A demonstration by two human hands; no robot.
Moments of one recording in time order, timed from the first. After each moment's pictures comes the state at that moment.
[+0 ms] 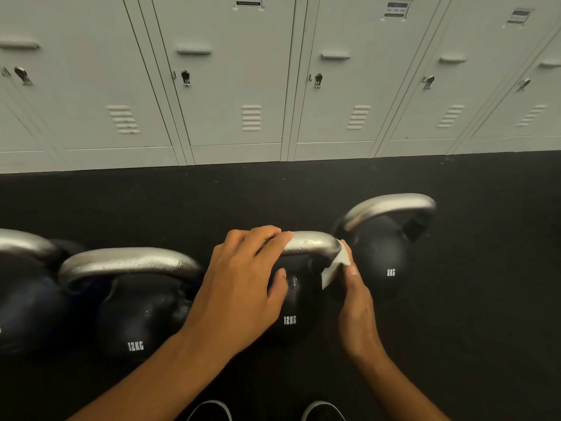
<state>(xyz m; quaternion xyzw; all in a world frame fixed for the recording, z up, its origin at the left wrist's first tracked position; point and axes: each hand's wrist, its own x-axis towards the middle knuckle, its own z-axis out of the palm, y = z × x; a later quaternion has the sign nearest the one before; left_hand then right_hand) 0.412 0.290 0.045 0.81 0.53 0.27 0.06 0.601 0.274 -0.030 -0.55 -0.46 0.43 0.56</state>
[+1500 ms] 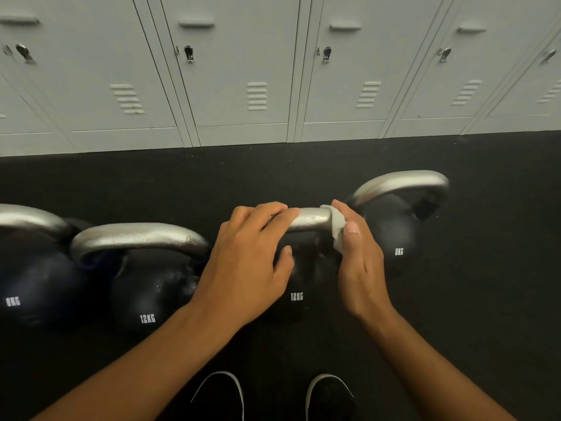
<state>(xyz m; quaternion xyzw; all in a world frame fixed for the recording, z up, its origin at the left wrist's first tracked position) 0.410 0.288 0.046 0.81 0.53 0.25 0.07 0.598 0.281 0.005 -0.59 -0.57 0.28 0.49</state>
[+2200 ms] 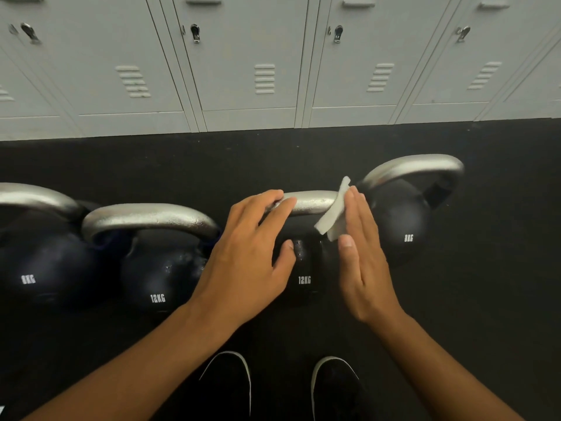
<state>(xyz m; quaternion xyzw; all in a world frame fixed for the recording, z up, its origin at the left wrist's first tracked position) 0.400 0.271 0.035 0.79 0.53 0.29 0.10 0.598 0.263 -0.008 -0.57 -0.70 0.20 0.39</state>
